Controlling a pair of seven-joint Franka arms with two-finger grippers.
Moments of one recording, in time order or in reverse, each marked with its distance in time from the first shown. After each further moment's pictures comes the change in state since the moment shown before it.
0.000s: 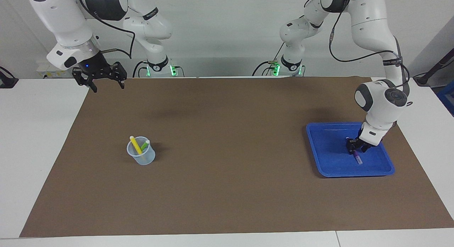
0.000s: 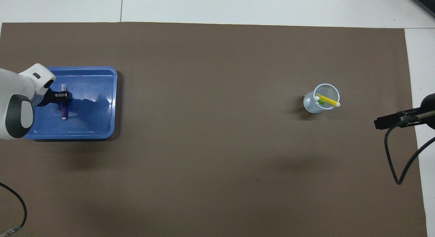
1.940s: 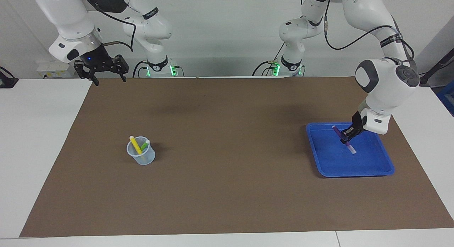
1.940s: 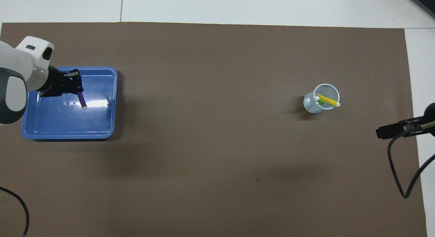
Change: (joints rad) left arm -0.155 -0.142 -0.026 0.154 -0.238 -0.353 -0.425; right arm 0.010 -0.042 0.005 -0.002 0.007 -0.075 -0.002
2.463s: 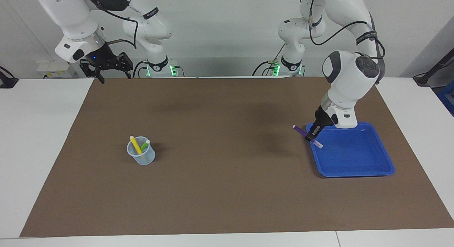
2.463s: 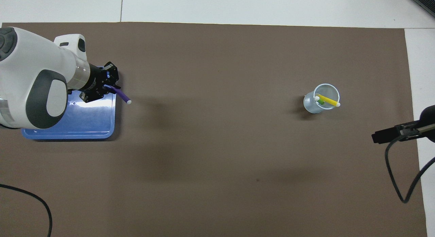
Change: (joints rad) left arm -0.194 -0.044 -0.009 0.004 -0.092 0.005 -0.639; right arm 0.003 -0.016 -0.001 -0.030 0.051 -0.029 0.000
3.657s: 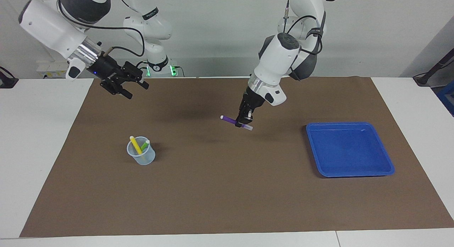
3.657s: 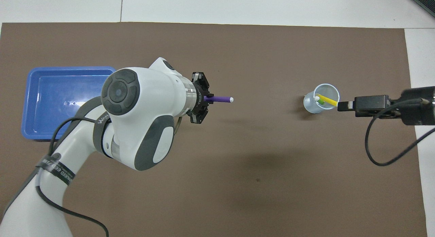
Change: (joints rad) left arm -0.391 -0.004 -0.006 -0.005 -0.135 0.281 -0.825; right arm -0.030 0.074 -0.012 -0.105 0.620 0.291 0.067
